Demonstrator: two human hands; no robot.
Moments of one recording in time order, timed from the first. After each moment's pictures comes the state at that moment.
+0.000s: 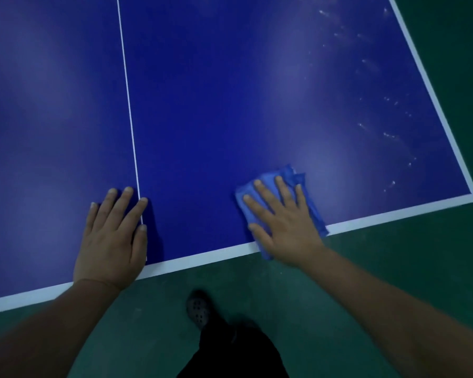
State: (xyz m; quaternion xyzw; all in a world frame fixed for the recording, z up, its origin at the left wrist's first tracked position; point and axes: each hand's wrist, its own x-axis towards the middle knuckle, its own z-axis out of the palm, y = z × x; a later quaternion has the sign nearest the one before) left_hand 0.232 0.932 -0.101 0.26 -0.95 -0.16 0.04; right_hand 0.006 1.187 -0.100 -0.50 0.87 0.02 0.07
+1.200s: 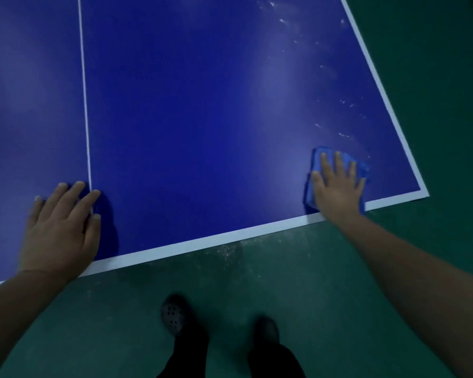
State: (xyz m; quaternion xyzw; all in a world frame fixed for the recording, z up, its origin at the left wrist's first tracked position) left_hand 0.220 0.932 -0.099 0.30 -0.95 -0.11 0.00; right_hand -0.138 1.296 -0.081 -0.14 0.98 0.01 0.11
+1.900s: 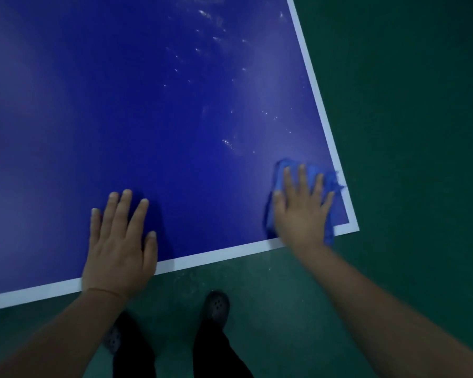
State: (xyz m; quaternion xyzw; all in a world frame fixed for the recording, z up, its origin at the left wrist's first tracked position) left_hand -0.002 1.183 -0.100 0.29 -0.95 -0.15 0.02; right_hand -0.248 1.401 -0.094 -0.21 0.98 0.00 0.05
